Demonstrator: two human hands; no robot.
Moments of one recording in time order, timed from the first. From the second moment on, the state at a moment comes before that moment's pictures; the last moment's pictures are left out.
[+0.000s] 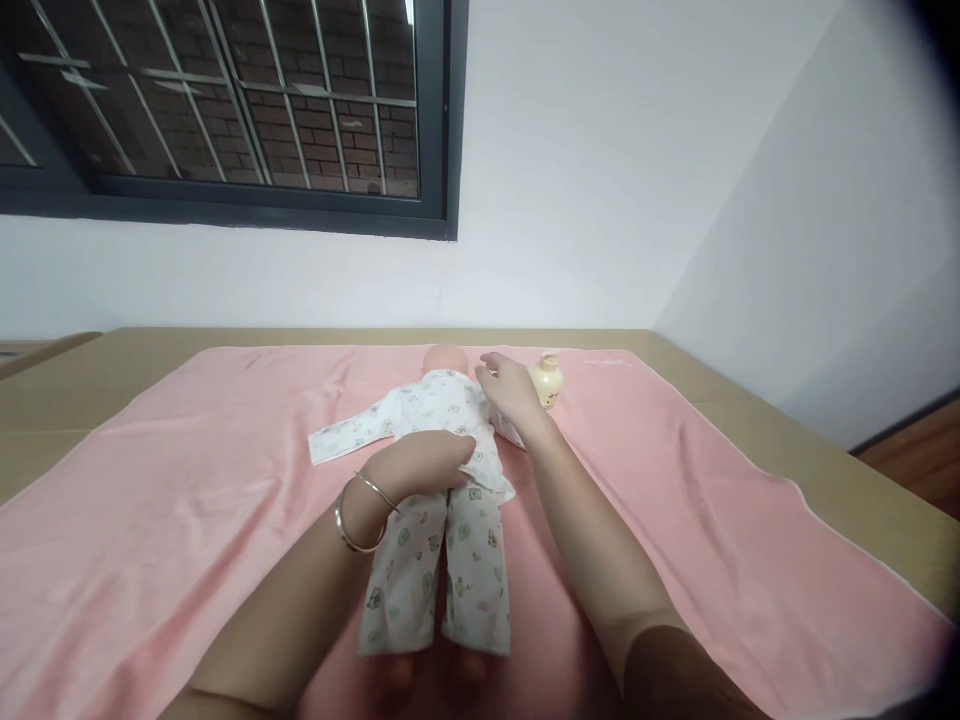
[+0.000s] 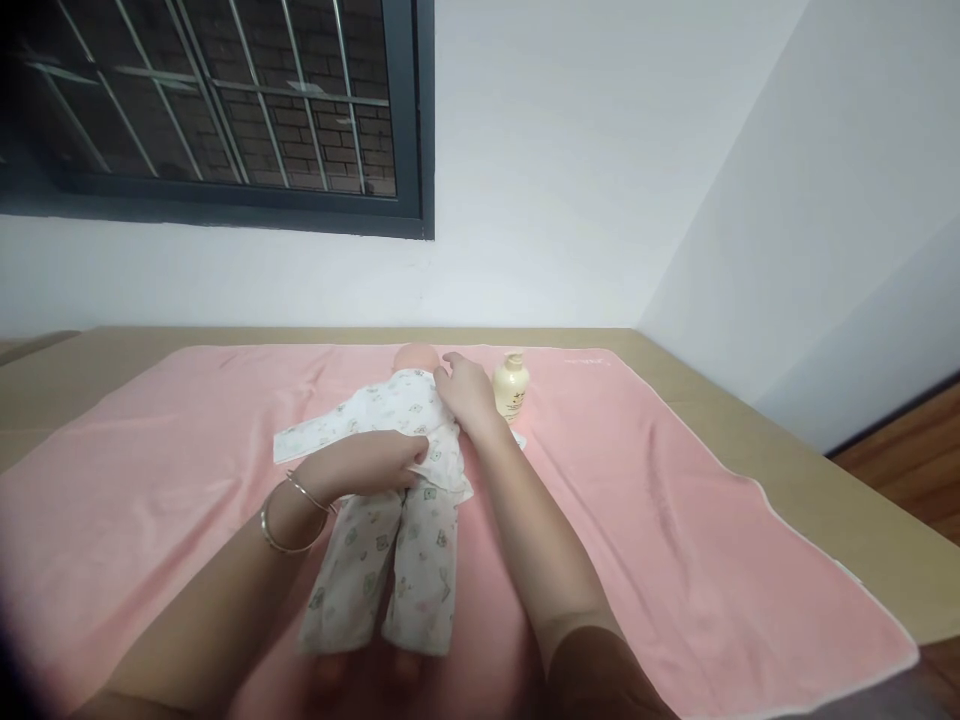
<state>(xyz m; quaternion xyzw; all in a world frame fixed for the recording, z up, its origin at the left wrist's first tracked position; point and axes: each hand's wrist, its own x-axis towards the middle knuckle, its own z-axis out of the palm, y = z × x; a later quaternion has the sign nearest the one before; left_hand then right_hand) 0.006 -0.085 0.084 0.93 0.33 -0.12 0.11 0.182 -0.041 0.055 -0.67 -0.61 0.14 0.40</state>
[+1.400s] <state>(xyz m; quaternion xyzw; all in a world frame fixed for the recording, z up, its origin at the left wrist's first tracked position) 0.163 -0.011 0.074 0.17 0.32 0.38 0.85 0.271 -0.064 0.087 -0.71 -0.64 0.10 0.27</state>
